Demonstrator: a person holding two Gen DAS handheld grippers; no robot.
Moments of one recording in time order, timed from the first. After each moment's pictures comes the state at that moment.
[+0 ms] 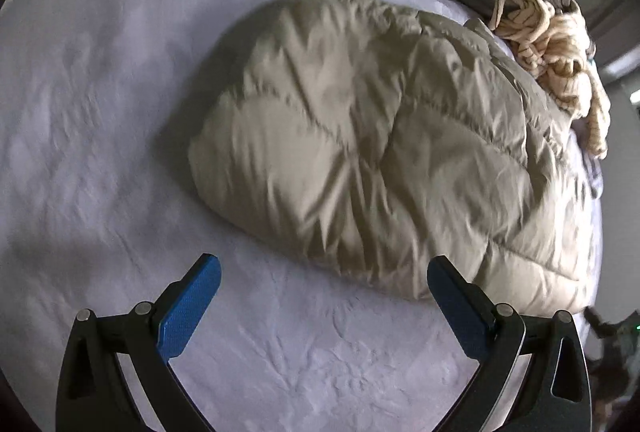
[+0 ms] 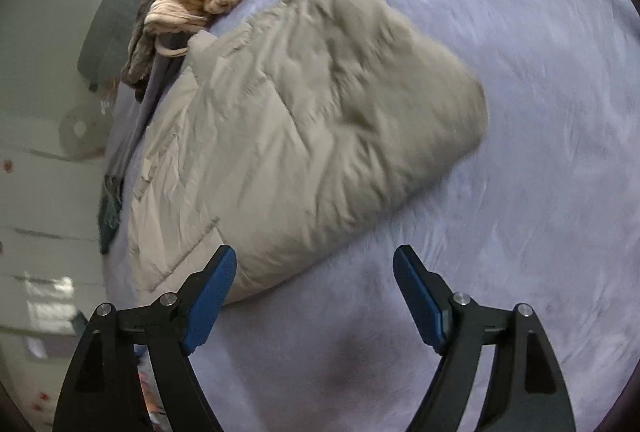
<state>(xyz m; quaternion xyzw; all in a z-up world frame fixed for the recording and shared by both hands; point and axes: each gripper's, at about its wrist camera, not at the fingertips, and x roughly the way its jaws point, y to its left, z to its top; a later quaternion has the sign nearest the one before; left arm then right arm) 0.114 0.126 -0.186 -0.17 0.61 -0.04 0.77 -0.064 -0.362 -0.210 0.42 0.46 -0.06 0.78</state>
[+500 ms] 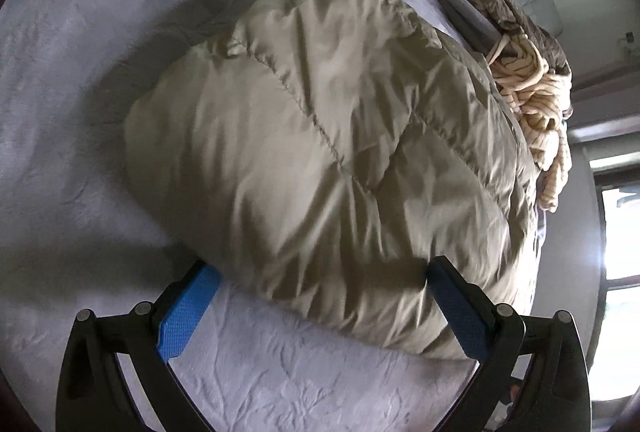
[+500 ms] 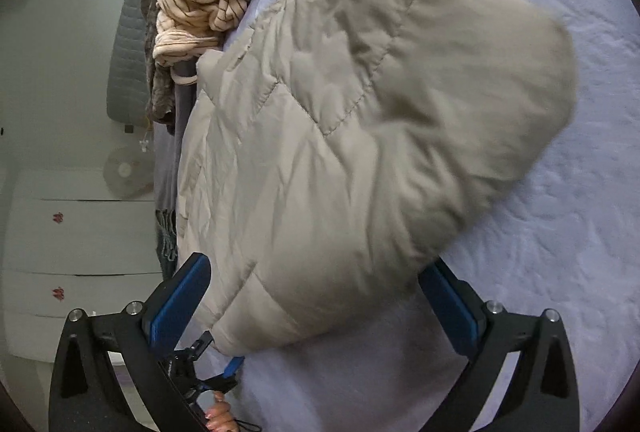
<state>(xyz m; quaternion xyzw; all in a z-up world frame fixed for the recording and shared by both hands) 0.128 0.141 -0.228 -0.32 0.59 -0.09 0.74 -0.031 -0.362 -0.239 0.53 0.41 -0.01 0.75</state>
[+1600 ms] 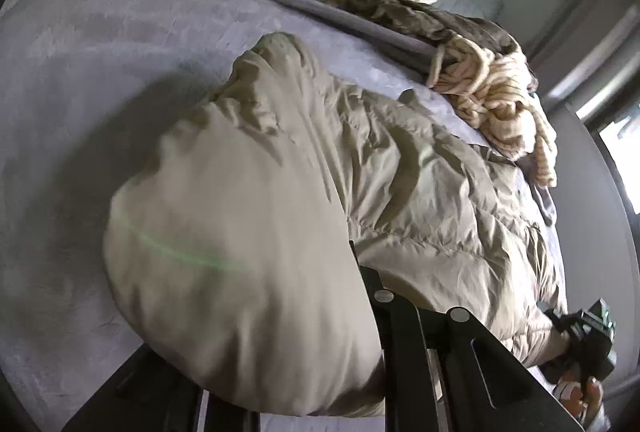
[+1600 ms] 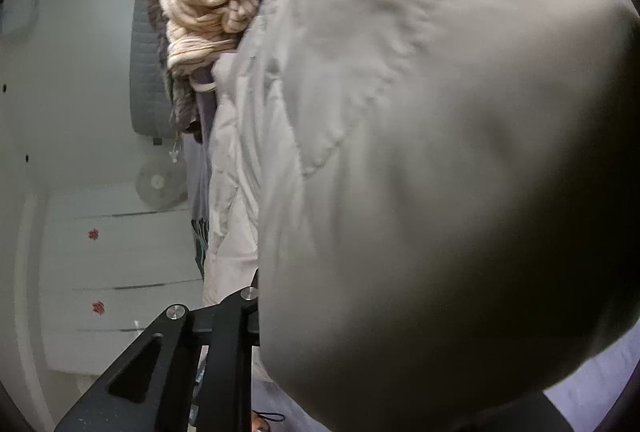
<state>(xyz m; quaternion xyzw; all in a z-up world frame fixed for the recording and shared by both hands) 0.152 0.114 -0.153 -0.18 0.49 -0.13 0.84 -0.013 -0.356 -0.238 0.58 0.38 0.03 0.72</state>
